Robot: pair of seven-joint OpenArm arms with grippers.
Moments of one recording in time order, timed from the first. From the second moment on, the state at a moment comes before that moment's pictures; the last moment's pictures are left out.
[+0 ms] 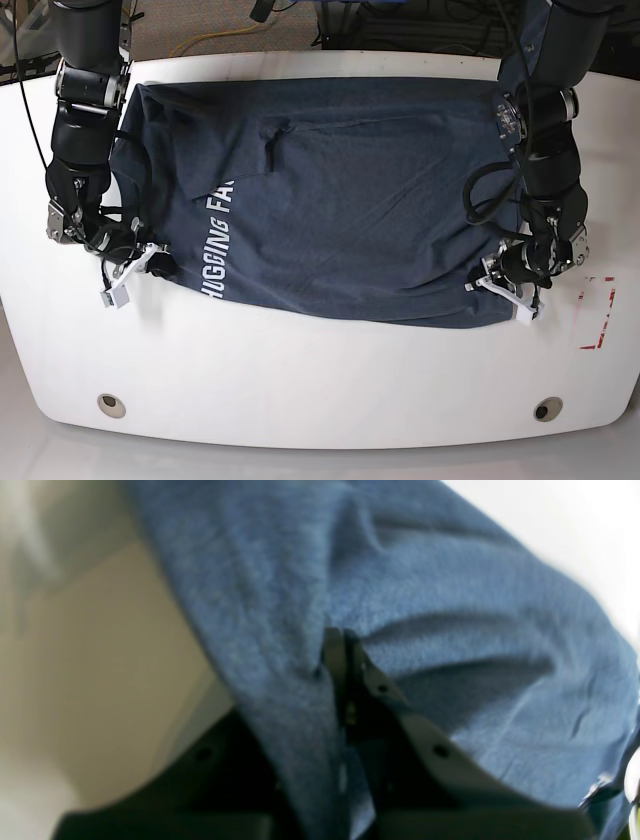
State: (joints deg) left arm -33.5 -12.4 -23.1 38.1 -20.3 -21.7 48.0; right arm 25.7 24.1 9.4 43.5 35.7 40.3 -44.0
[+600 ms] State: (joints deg) left arm -30.6 -13.9 -23.0 77.2 -18.7 -20.0 70.3; right arm 29.6 24.2 9.3 62.7 35.7 41.0 -55.6
